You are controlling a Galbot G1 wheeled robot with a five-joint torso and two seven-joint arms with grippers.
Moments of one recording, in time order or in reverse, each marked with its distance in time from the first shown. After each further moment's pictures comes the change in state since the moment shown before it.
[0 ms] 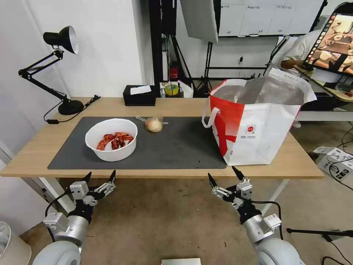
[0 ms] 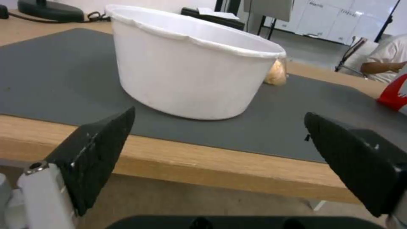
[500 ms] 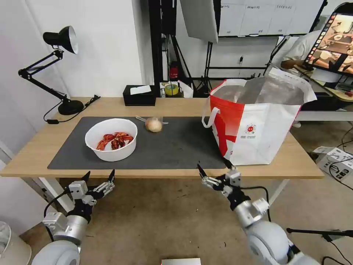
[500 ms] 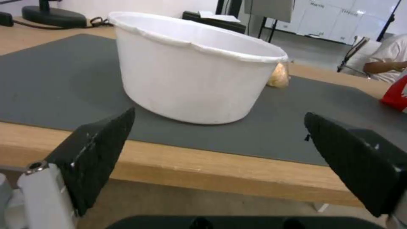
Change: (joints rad) left arm 0.000 0.001 -0.008 -0.003 0.013 0.000 -0.001; right arm 0.309 -0.083 -0.209 -0.038 0.075 -0.092 0.040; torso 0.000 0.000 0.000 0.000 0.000
